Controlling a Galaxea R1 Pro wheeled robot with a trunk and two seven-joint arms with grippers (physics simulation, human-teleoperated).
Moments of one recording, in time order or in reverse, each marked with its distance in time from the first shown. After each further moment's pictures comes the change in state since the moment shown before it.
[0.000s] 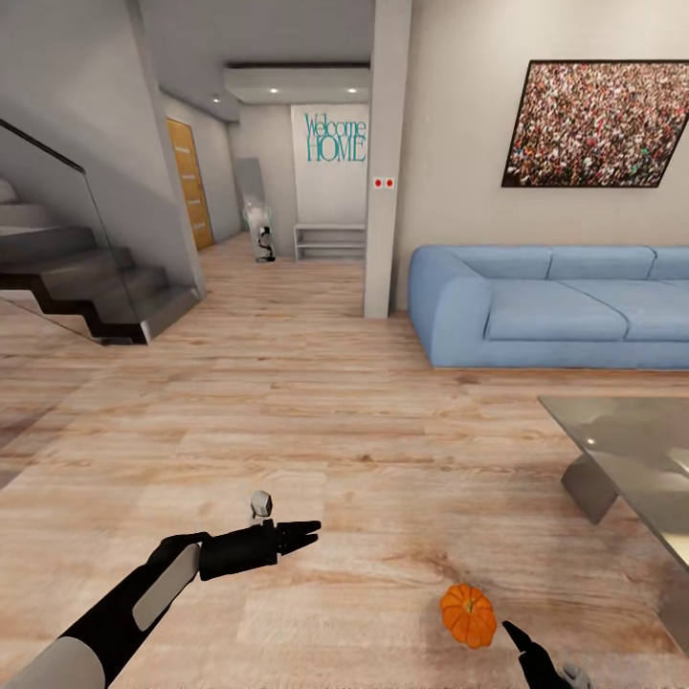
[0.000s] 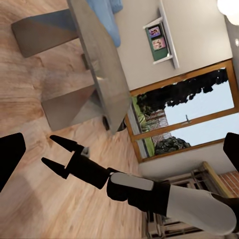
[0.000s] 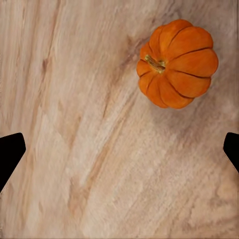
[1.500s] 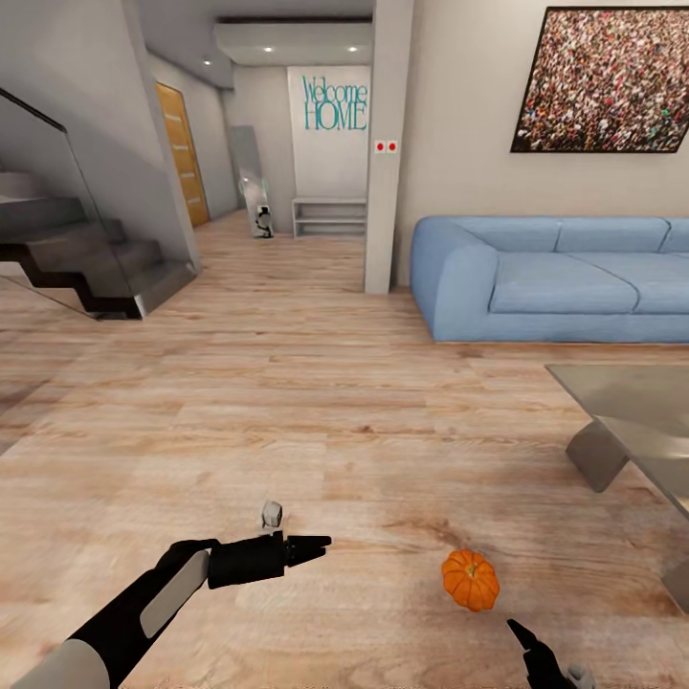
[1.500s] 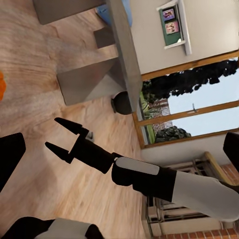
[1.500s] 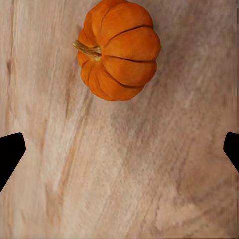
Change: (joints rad) left arm 0.000 -0.008 -0.066 0.003 0.000 -0.009 0.019; right arm -0.002 -0.006 -0.058 -0.001 -0.004 0.045 -0.002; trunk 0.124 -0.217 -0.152
